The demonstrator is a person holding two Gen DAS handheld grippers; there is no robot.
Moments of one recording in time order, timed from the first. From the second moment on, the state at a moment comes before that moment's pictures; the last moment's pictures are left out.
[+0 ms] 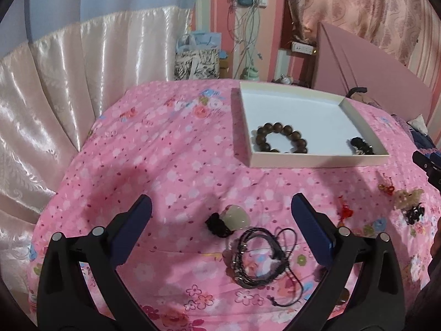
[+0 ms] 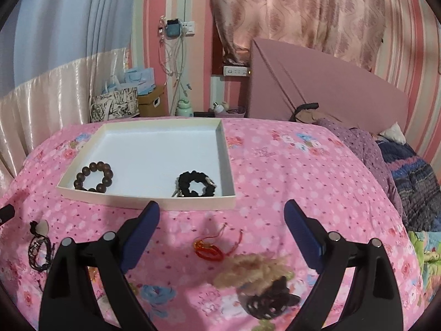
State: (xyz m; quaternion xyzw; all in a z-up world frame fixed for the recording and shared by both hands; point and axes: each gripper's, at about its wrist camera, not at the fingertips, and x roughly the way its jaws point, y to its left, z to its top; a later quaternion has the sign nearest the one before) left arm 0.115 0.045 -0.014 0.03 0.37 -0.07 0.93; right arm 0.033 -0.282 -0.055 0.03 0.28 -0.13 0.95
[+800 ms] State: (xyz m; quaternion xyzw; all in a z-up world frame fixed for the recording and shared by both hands) left arm 0.150 0.058 -0.080 0.02 0.45 -0.08 0.89; right arm 0.055 -0.292 -0.123 0.04 0.36 -0.15 0.92
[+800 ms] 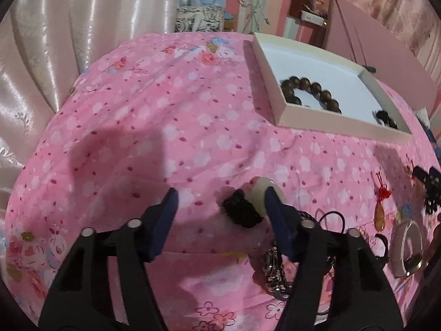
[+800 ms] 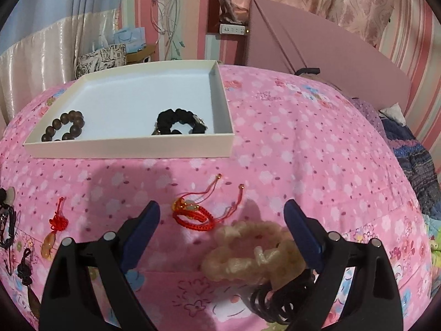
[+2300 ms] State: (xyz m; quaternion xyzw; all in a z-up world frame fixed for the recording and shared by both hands) left arm 0.141 0.050 -0.072 0.03 0.42 -0.09 0.90; right arm 0.063 -0.286 -0.135 0.05 0.37 -0.09 0.92
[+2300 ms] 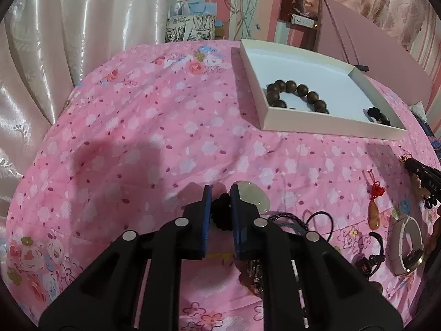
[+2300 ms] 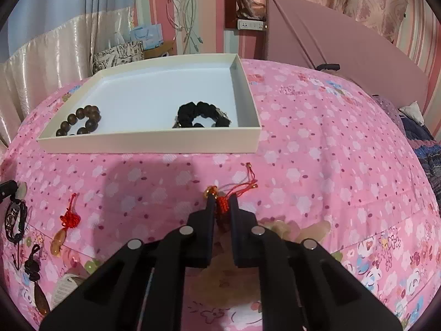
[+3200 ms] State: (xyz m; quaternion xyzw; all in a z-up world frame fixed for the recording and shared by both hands) left arm 0.151 -0.010 0.001 0.05 0.37 -0.15 0.92; right arm 0.073 -0.294 -0.091 0.09 0.33 -0.05 0.94
